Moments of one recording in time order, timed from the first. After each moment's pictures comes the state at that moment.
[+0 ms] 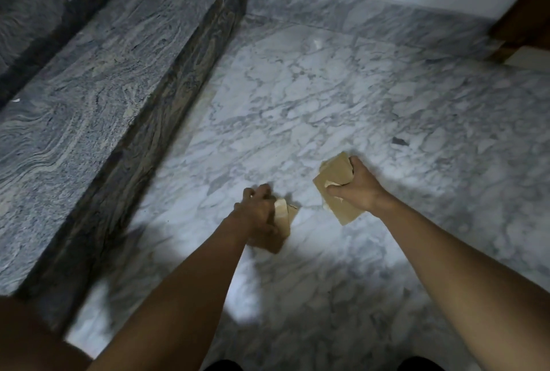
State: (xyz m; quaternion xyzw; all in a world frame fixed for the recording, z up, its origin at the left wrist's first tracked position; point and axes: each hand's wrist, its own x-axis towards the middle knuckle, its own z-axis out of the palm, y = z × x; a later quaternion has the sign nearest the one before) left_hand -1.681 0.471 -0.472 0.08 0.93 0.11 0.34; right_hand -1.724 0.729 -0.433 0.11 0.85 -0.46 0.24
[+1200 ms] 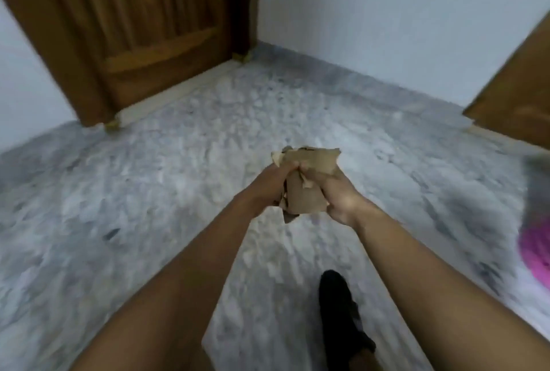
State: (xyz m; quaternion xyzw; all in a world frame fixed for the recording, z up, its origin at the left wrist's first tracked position) left_hand -1.577 0.865 -0.241 0.35 0.60 0.46 0.54; right_hand -1.429 0.930 -0.240 0.39 0.53 -0.71 -0.26
